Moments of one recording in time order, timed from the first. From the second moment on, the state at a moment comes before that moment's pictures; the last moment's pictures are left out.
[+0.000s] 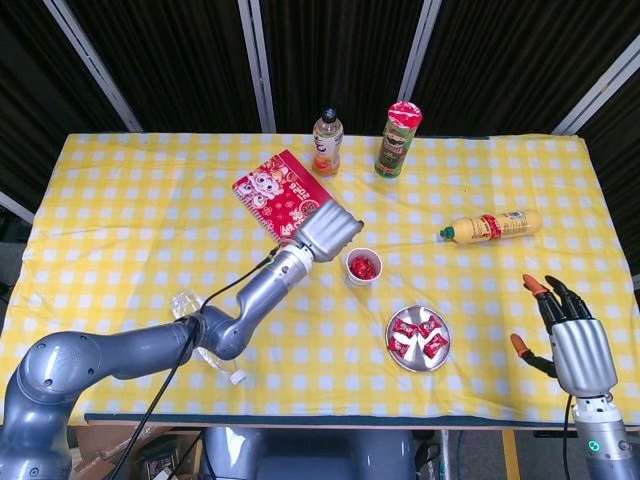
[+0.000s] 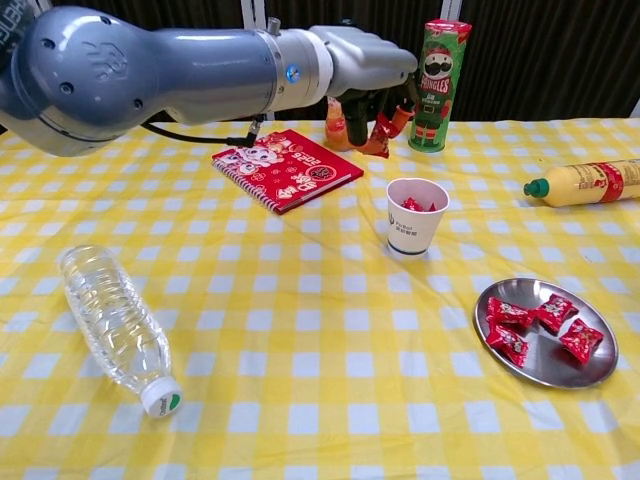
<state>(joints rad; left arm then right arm) -1.36 -1.70 -0.30 -1.19 0.84 0.70 0.71 0.12 -1.19 0.08 -1.59 -1.63 1.59 0.02</state>
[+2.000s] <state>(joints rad) -0.42 -1.18 0.17 -1.84 1.33 1.67 0.30 0.12 -1.15 0.08 -1.72 -1.61 1.56 -0.11</state>
